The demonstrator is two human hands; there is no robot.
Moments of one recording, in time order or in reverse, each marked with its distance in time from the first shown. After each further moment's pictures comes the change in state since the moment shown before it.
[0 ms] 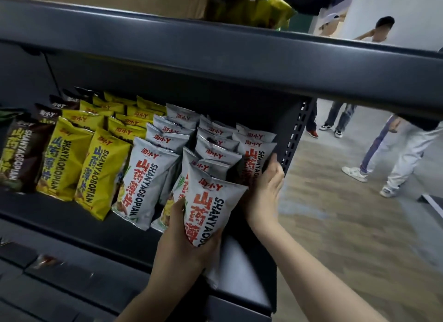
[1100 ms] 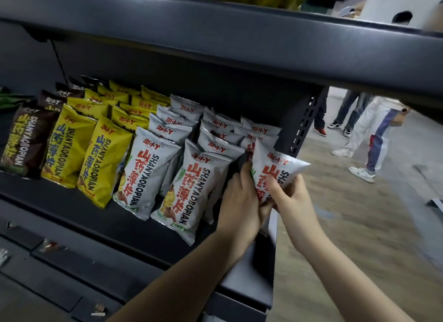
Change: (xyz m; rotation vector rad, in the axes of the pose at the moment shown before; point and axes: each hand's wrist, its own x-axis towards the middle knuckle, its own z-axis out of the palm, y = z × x) left_hand 0.056 0.018 0.101 0.530 0.047 0.421; right_hand -0.009 0.010 -0.067 0.723 -0.266 0.203
